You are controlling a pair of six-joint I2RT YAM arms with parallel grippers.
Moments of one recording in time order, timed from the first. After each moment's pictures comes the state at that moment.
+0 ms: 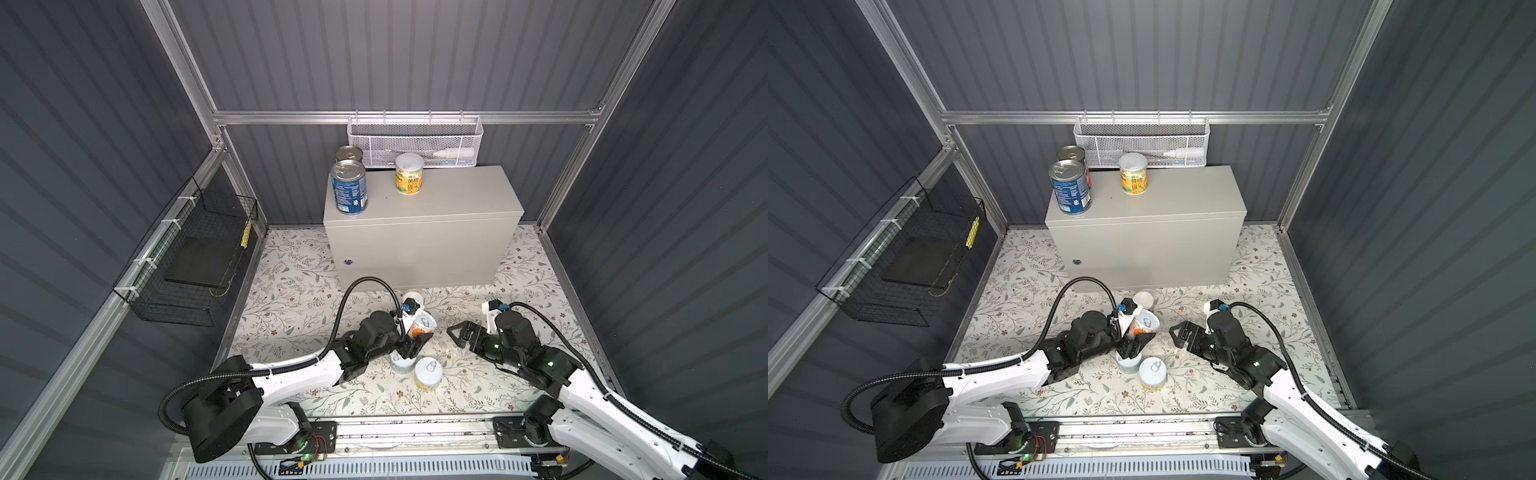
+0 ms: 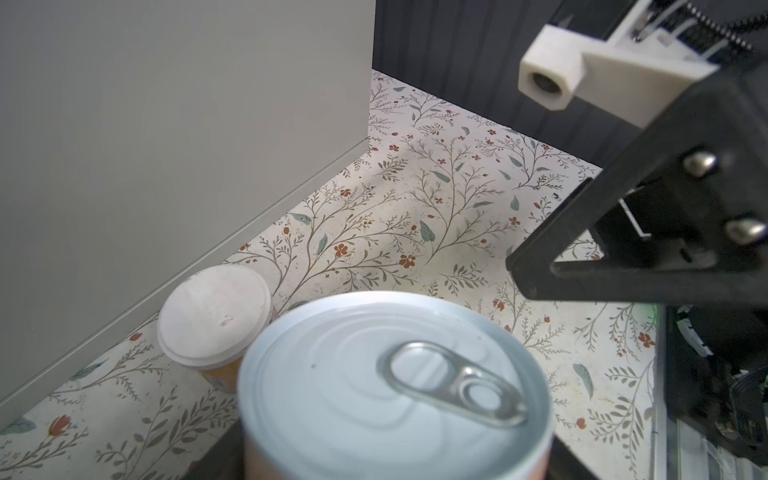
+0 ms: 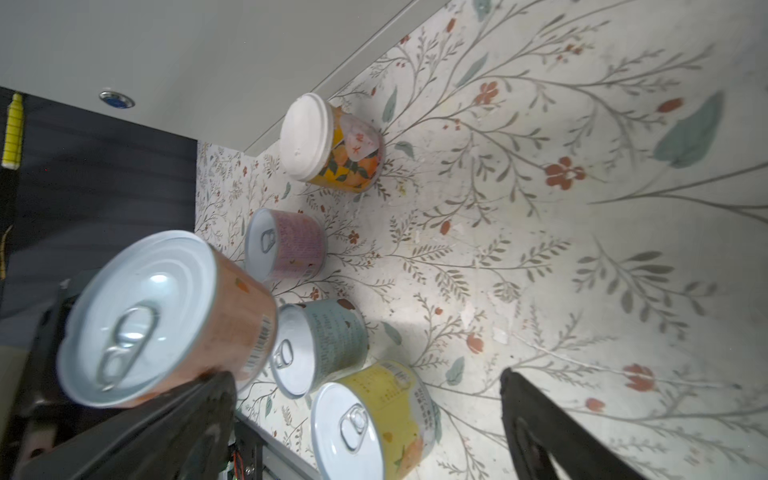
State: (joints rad) left arm -0.98 1.31 0.63 0.29 0.04 -0.10; right arm 0.62 0.74 0.46 -0.40 -0.10 0.94
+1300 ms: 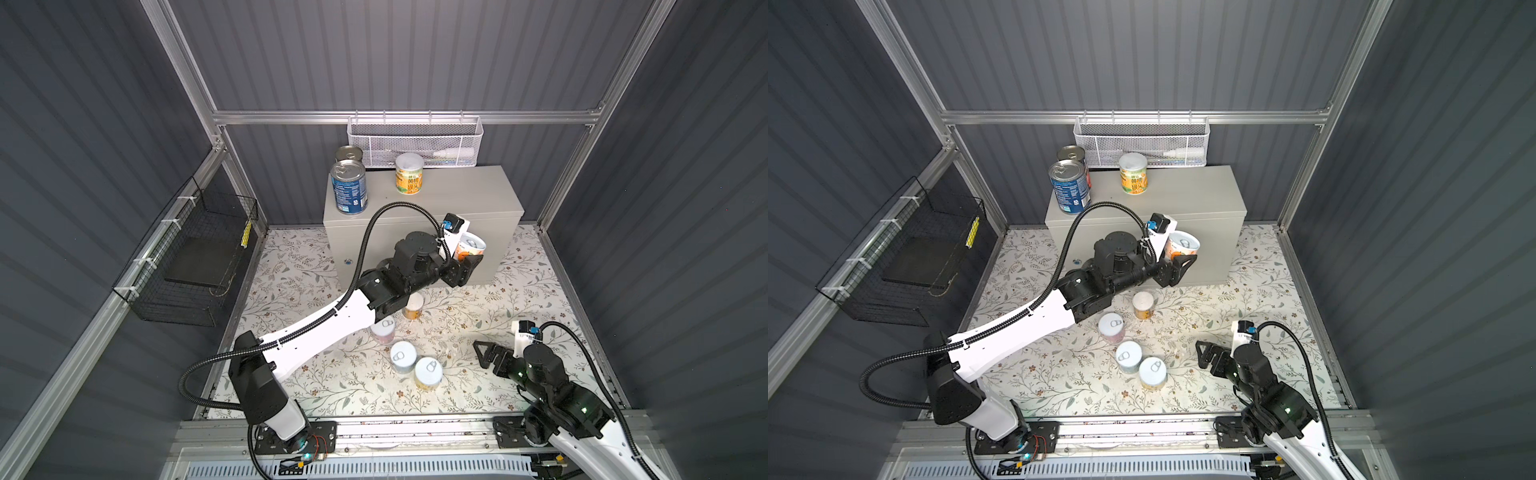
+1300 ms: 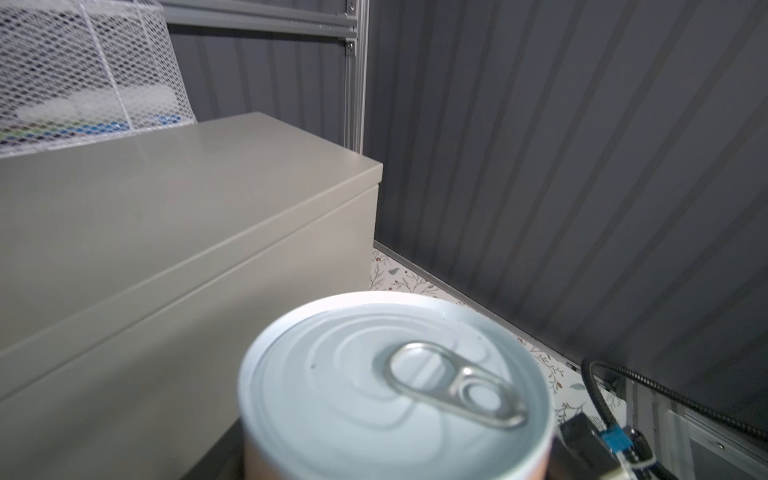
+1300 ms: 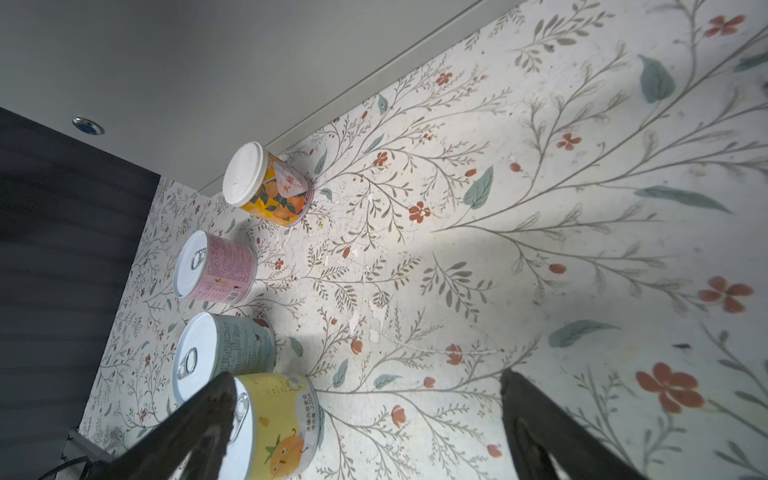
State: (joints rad) left arm -0.98 1.62 1.59 -0.11 -0.02 -0.09; right arm 0.59 0.22 0.28 -0.63 0.07 0.78
